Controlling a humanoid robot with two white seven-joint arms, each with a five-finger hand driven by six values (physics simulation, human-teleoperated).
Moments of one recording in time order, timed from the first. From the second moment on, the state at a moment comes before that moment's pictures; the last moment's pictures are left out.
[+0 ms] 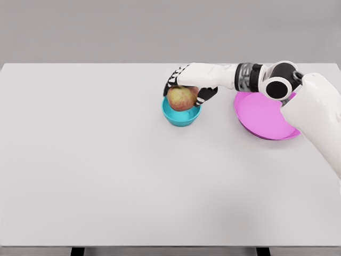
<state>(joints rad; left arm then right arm) 0.05 0.00 -0.25 -0.16 0.19 -0.02 -0.12 -0.92 -0.41 0.77 -1.18 0.38 -0.53 0.61</state>
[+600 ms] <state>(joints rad) 0.05 0.00 -0.25 -0.16 0.19 -0.02 -0.12 -0.67 -0.64 0.37 -1.23 0.38 -0.61 0.61</state>
